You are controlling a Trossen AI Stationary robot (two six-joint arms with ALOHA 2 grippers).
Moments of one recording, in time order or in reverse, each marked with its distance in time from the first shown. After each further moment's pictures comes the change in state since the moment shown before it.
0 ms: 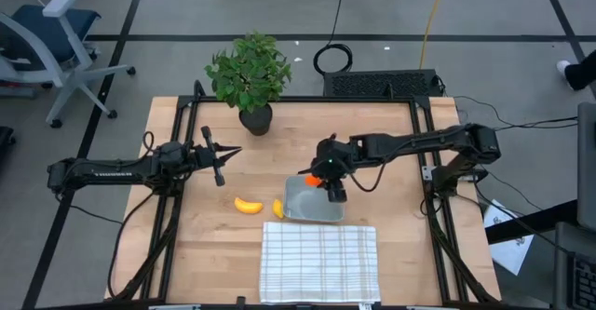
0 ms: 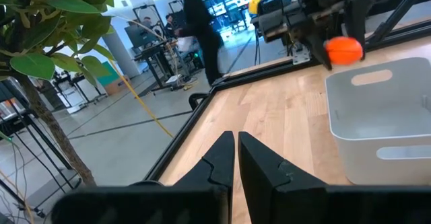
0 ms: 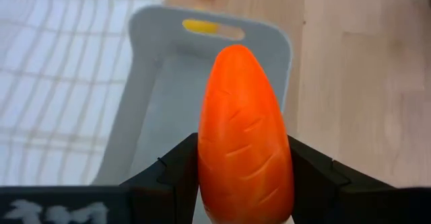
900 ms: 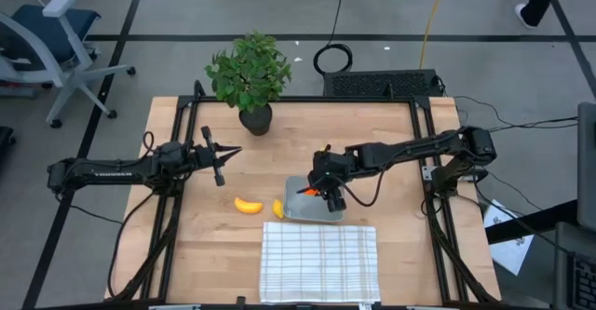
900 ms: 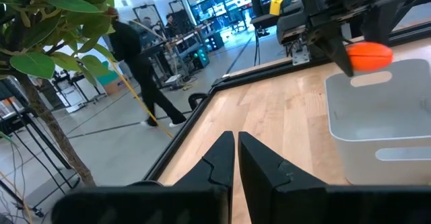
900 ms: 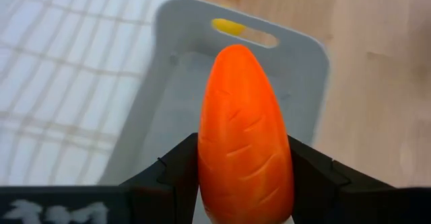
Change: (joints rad) left arm 0.000 0.000 0.000 0.001 0.000 -0.010; right arm 0.069 0.039 0.006 0.033 0.056 -0.058
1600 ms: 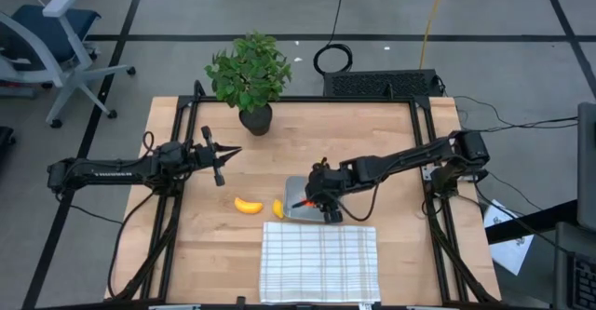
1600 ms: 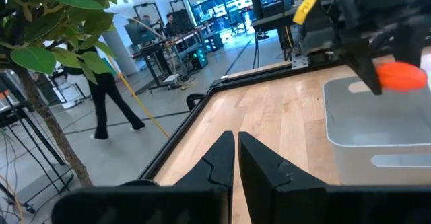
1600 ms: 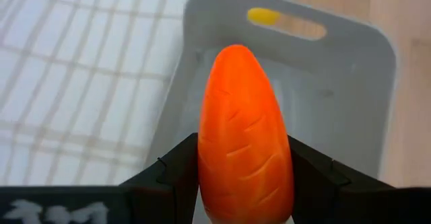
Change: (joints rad) left arm 0.000 0.000 0.000 0.004 0.002 -0.033; right arm 0.084 0.074 0.001 0.034 0.049 0.104
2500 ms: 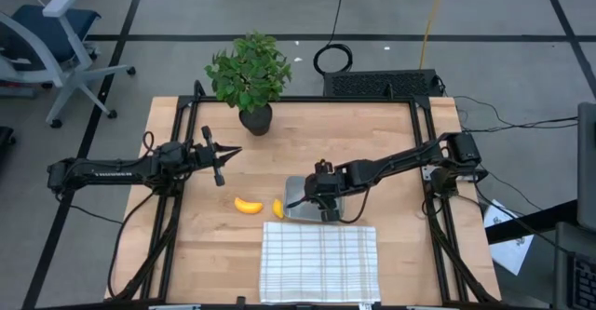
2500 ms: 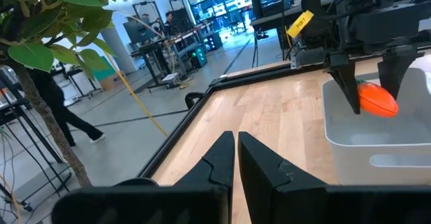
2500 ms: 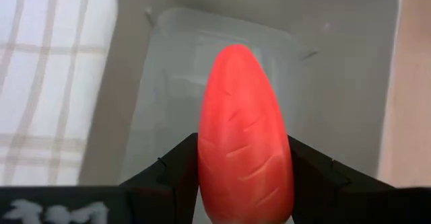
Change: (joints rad) left arm 0.000 0.000 0.000 -0.004 0.001 -0.009; right arm 0.005 0.070 0.000 -0.033 0.111 0.067
